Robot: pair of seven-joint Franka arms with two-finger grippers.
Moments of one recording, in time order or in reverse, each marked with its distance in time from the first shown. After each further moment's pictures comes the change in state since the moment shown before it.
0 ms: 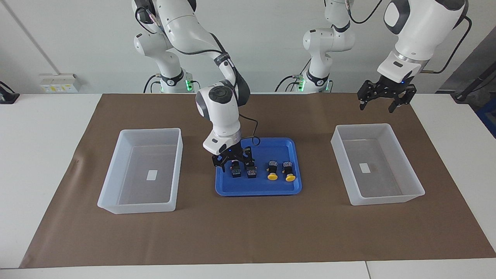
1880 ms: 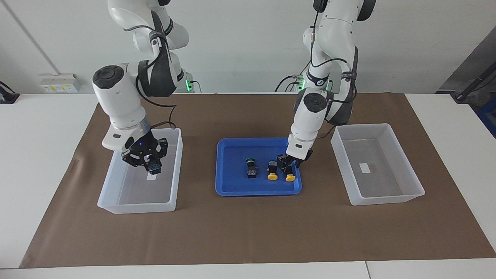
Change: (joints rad) left arm -0.347 0.425 -0.004 -0.174 -0.019 0.682 -0.840; right arm -0.415 -0.192 -0.020 0.023 0.008 -0.279 -0.918
